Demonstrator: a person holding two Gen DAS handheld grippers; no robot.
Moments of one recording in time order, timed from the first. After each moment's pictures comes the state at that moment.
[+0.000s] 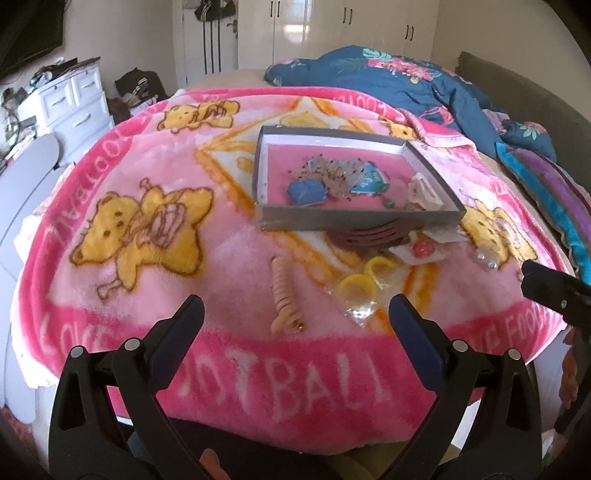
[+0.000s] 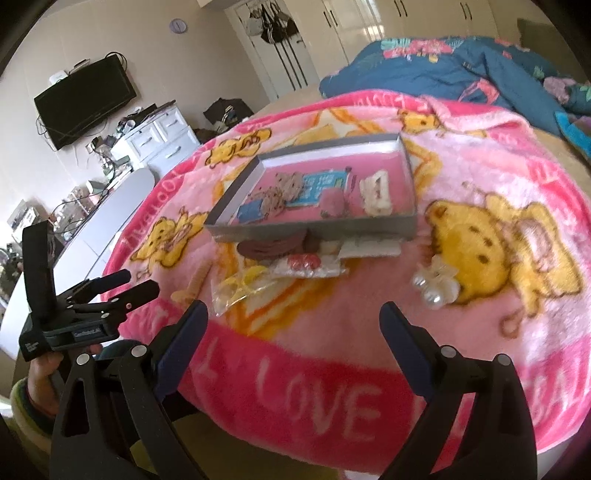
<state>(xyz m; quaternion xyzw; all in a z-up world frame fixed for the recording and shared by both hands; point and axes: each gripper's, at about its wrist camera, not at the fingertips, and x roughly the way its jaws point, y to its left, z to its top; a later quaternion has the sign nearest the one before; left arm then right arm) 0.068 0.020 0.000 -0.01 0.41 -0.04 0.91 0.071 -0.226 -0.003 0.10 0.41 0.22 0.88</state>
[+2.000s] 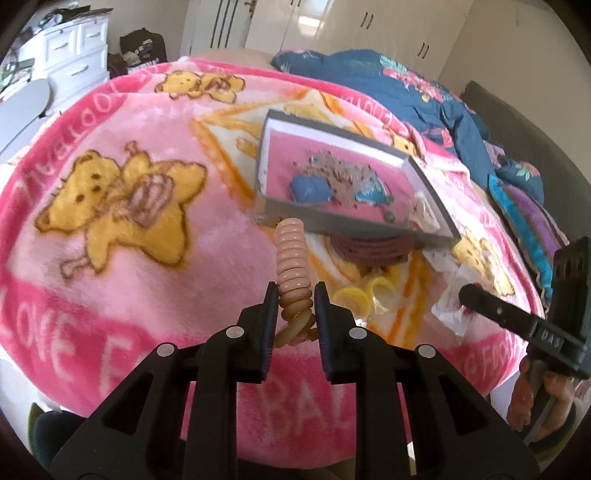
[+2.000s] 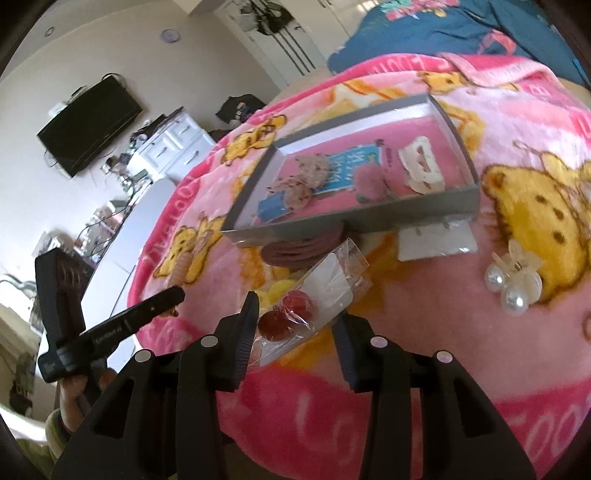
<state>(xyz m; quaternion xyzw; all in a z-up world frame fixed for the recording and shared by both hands) 0.090 0.049 -0.009 -0.12 0.42 -0.07 0.90 0.112 -0.202 -0.026 0.18 0.42 0.27 0.85</state>
